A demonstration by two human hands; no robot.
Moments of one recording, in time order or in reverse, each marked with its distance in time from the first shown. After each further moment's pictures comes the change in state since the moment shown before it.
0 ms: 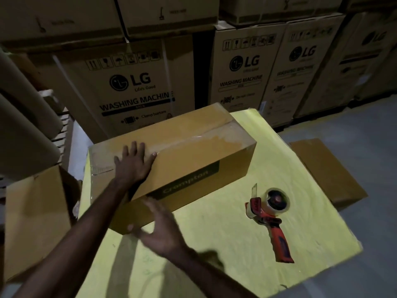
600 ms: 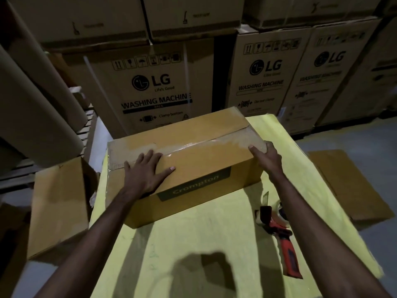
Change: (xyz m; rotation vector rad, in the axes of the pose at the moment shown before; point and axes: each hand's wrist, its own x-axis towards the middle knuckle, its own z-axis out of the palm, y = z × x) left_hand -0.043 0.000 0.000 0.040 0.013 0.041; right_hand 0.108 0.130 -0.277 -0.008 0.531 0.417
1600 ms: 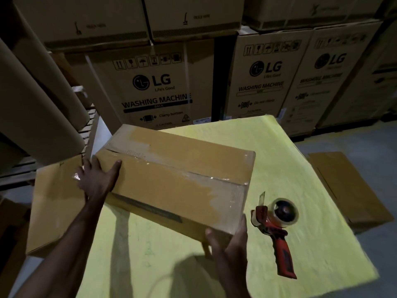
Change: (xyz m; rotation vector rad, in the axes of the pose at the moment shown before) left_hand -0.021 -0.095 0.005 -0.255 0.345 -0.635; right_hand -0.290 0.036 0.060 0.243 -0.002 0.035
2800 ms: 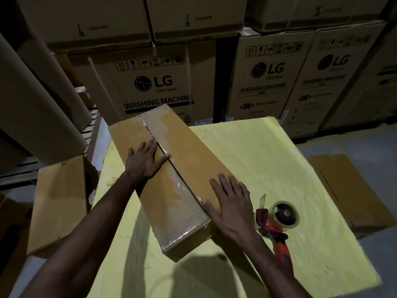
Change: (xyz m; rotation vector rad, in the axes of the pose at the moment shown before) left_hand -0.005 0.111 0.033 0.351 -0.277 0.640; right_hand 0.115 -0.031 -0.010 -0.938 -0.207 -0.664
